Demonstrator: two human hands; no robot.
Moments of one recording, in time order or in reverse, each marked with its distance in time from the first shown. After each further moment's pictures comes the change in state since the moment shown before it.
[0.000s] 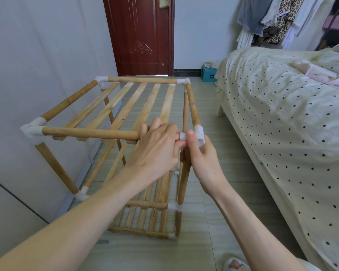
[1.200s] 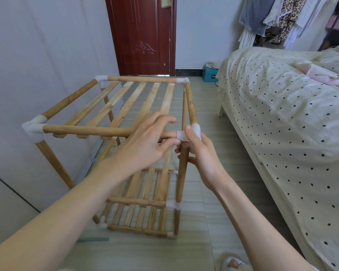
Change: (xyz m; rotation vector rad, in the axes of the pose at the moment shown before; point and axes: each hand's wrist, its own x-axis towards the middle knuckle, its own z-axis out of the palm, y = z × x) left_hand 0.001 -0.015 -0.024 -0.206 -0.167 -0.026; right_hand 0.005 -0.011 -0.007 0.123 -0.170 0.182
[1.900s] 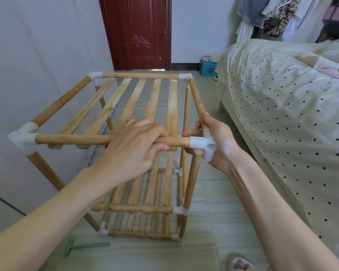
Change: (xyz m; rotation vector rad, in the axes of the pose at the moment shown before) left_hand -0.006 -0.027 -0.018 0.130 -0.018 0.178; right_hand 0.041 -0.019 -0.007 0.338 0.061 0.299
